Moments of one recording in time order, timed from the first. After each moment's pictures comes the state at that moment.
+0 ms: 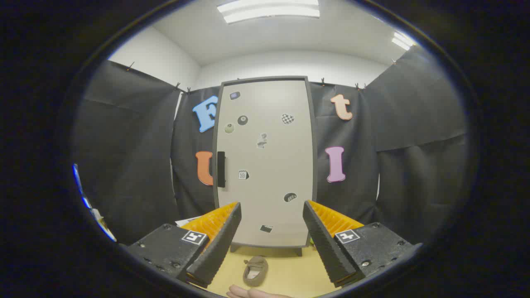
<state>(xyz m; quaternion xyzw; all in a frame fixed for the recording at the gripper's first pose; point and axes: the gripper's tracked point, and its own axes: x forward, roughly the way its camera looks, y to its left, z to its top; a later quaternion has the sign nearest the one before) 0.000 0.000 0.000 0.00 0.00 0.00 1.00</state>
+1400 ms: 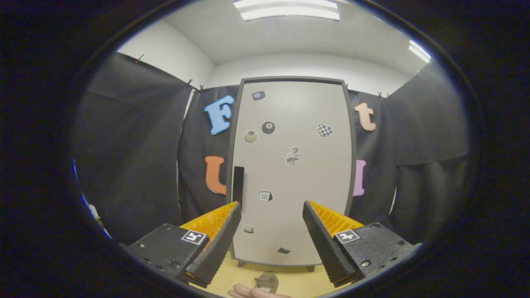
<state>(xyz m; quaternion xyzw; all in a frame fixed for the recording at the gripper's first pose) 0.118 0.078 0.050 -0.03 -0.02 0.04 1.00</state>
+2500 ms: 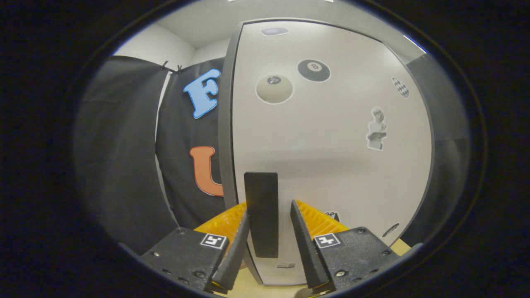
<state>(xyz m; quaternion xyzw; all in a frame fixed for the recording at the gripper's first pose) 0.338 0.162 0.017 0.02 0.05 0.00 1.00</state>
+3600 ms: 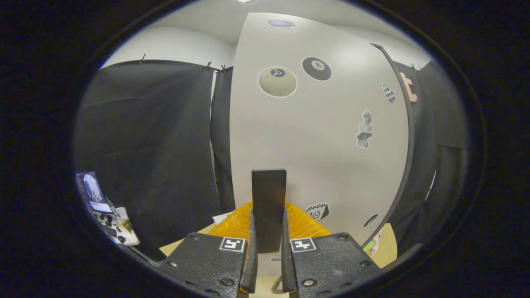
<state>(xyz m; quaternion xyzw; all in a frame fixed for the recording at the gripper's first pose) 0.231 0.144 0.041 -0.01 0.11 0.19 0.98</state>
